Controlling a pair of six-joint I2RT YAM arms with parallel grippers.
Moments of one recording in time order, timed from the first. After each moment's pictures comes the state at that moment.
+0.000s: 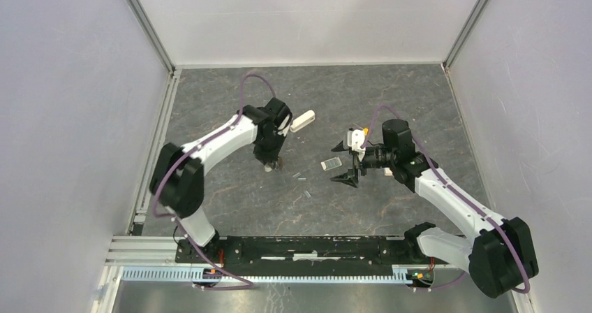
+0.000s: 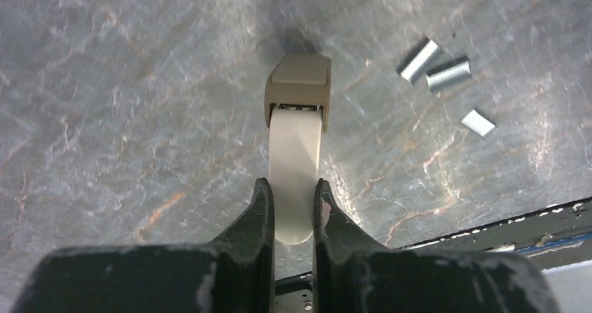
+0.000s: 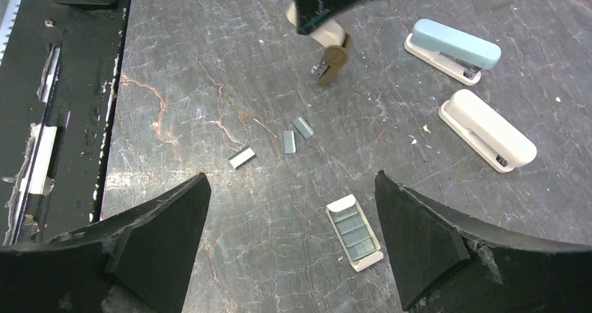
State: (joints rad) left arm -0.61 1.64 1.26 -0.94 -0.02 -0.20; right arm 0.41 1.09 0.66 -0.10 -0.96 -0.60
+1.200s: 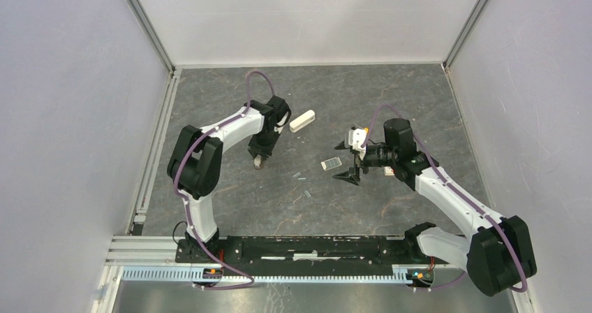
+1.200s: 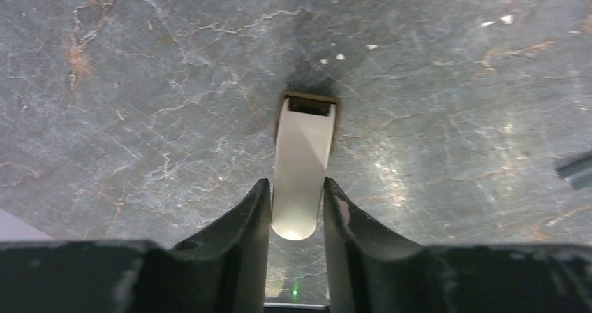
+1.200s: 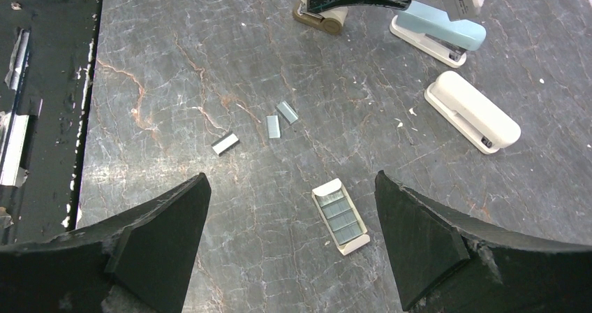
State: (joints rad) left arm -0.52 1.90 1.38 -0.95 -0.20 -0.09; right arm 0.38 1.10 0.66 -0.12 -0.94 -0.65
